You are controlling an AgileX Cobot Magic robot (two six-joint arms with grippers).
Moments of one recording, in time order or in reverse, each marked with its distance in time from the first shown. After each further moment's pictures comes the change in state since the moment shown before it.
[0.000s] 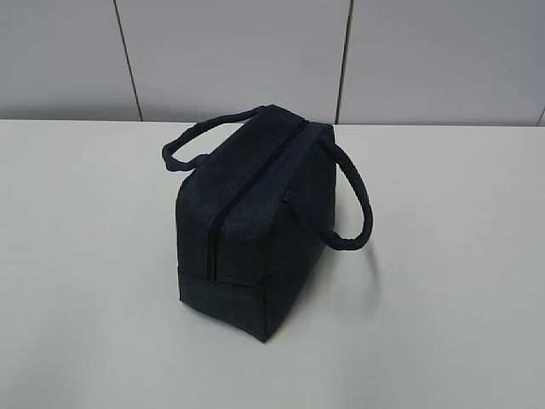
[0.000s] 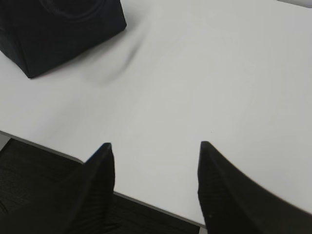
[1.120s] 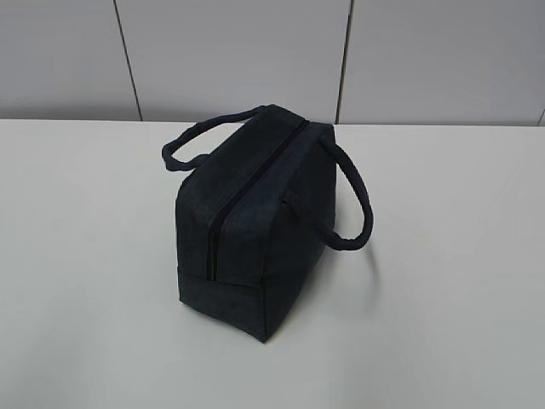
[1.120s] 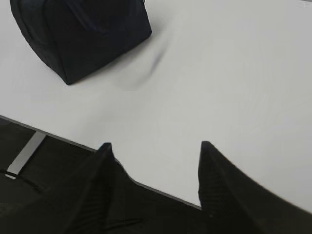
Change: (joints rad) left arm 0.000 0.063 -0.153 -0.051 0.141 -0.042; right arm 0.000 0.062 -0.164 0.091 0.119 0.022
